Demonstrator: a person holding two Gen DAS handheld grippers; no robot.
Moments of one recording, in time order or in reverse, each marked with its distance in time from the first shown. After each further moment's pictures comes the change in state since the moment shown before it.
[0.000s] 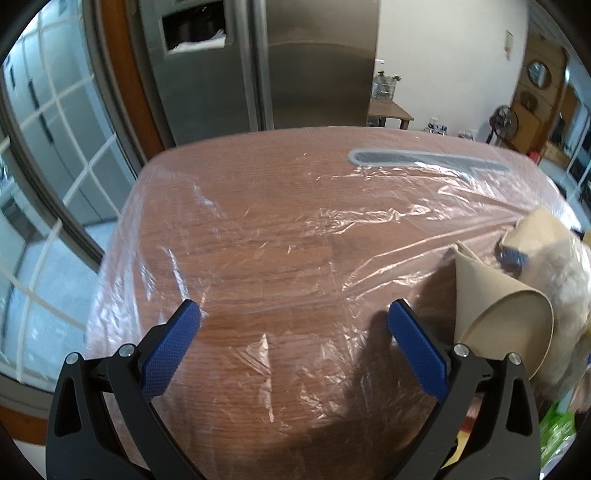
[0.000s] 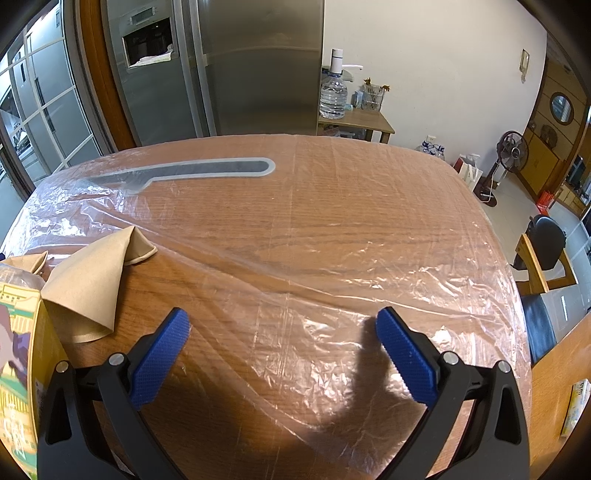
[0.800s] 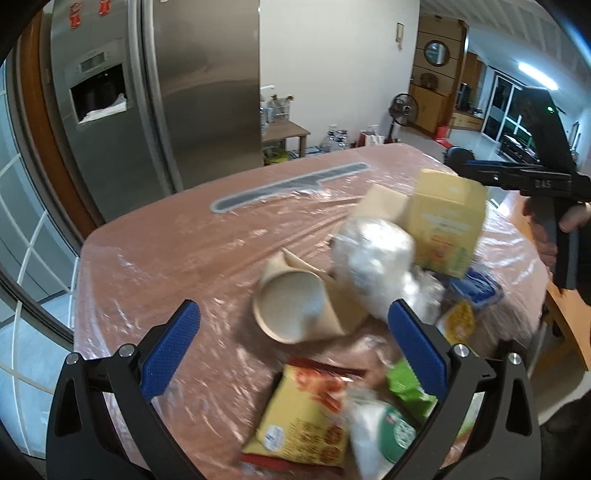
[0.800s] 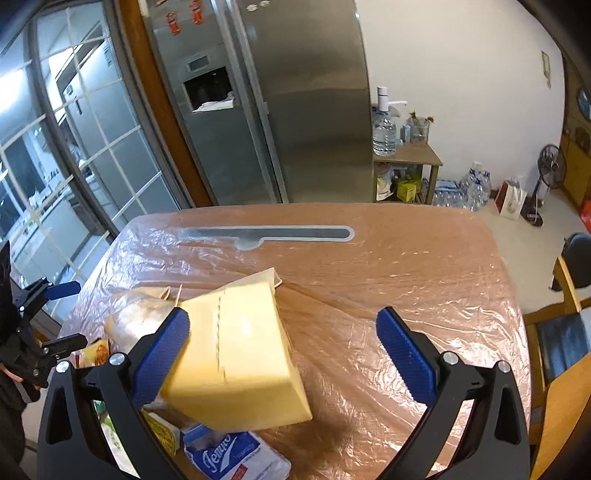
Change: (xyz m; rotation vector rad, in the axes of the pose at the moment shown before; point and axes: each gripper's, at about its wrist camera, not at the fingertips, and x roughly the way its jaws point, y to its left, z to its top) left arm -0.098 -0.058 -0.019 0.232 -0.100 -0.320; right arm -0.095 0.022 0.007 -0.010 -0.129 0.272
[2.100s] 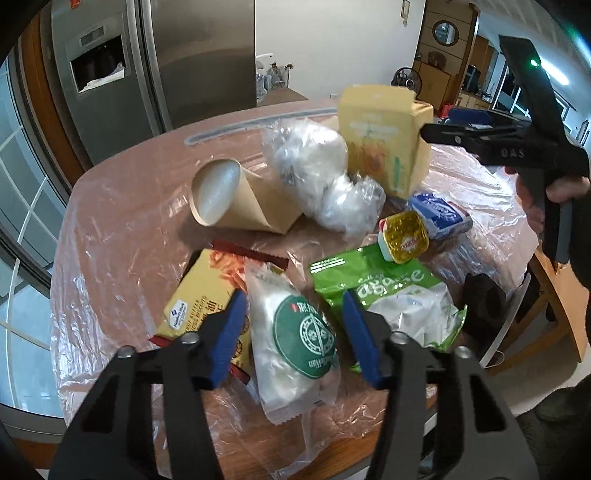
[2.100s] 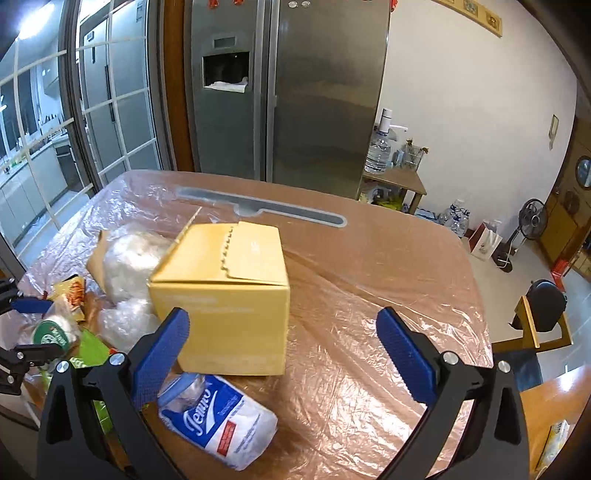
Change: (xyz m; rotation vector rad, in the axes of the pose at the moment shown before) left arm -0.009 -0.059 -0.060 -0.032 0.125 0.035; right arm -0.004 0.031 -0.039 -0.193 -0.005 -0.165
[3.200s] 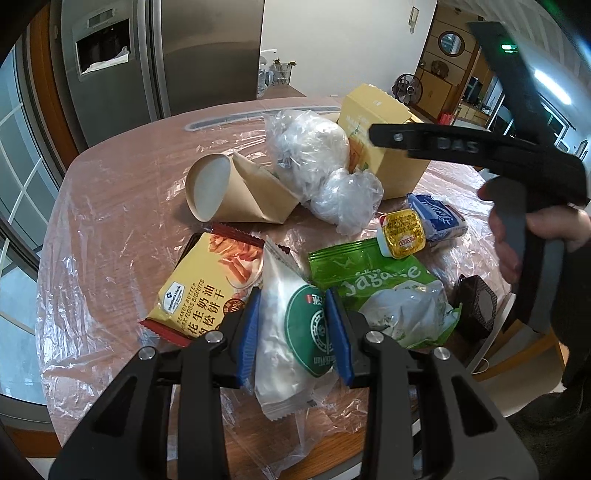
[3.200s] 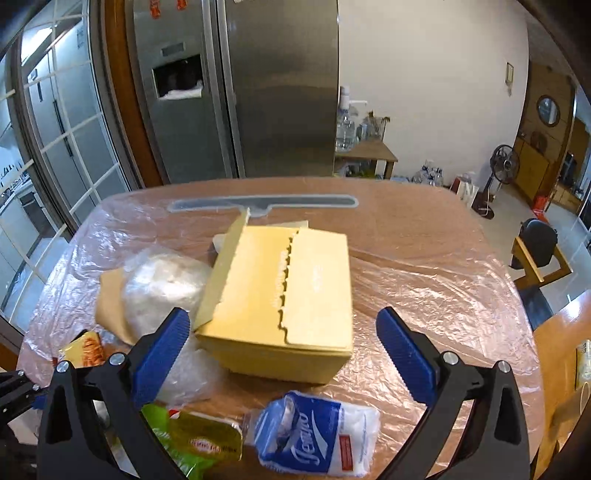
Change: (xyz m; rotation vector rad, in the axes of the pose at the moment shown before) left arm -0.002 0.008 -0.009 -0.061 0.004 -0.055; right arm 0.023 0.050 0.009 0.237 0.036 -0.079
